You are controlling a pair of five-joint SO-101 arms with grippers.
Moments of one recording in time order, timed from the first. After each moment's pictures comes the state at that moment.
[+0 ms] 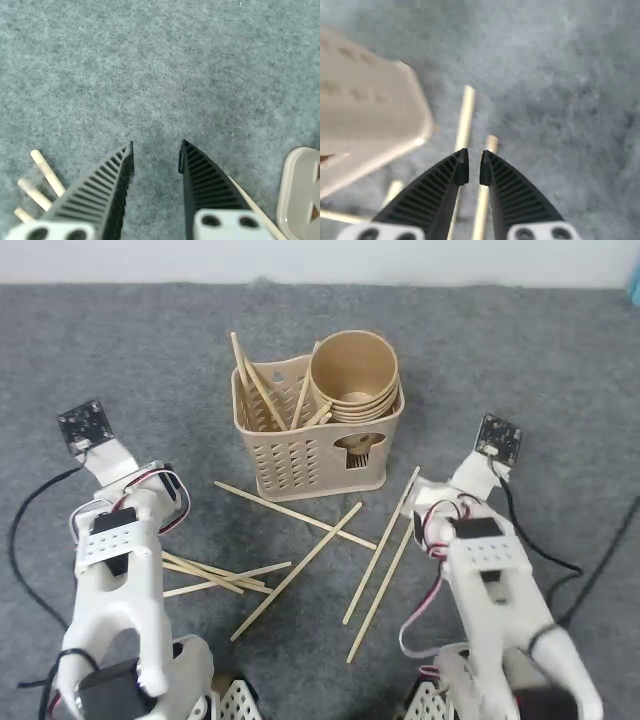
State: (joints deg) left arm -24.9 -22.8 63.0 25.5 14.5; right arm -9.9 -26.1 63.8 30.4 -30.0
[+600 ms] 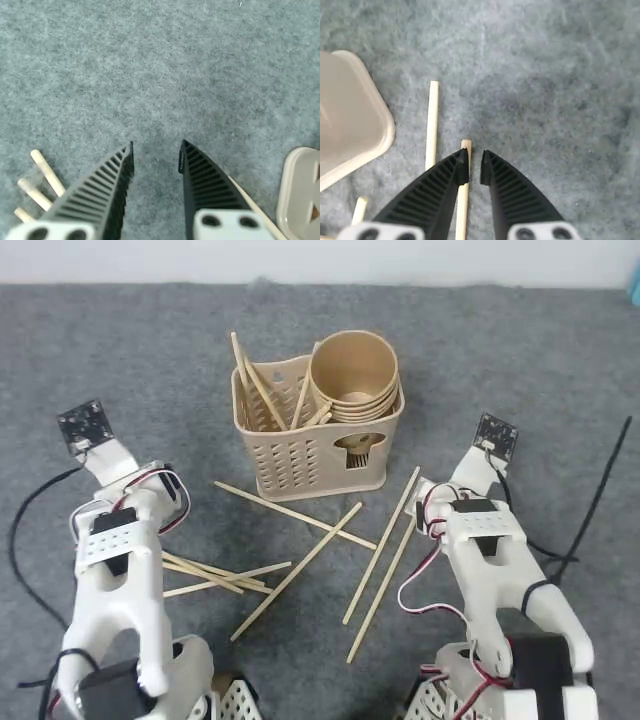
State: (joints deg) left arm -24.9 -22.8 63.0 25.5 14.5; right arm -8.2 -14.2 57.7 29.7 -29.8
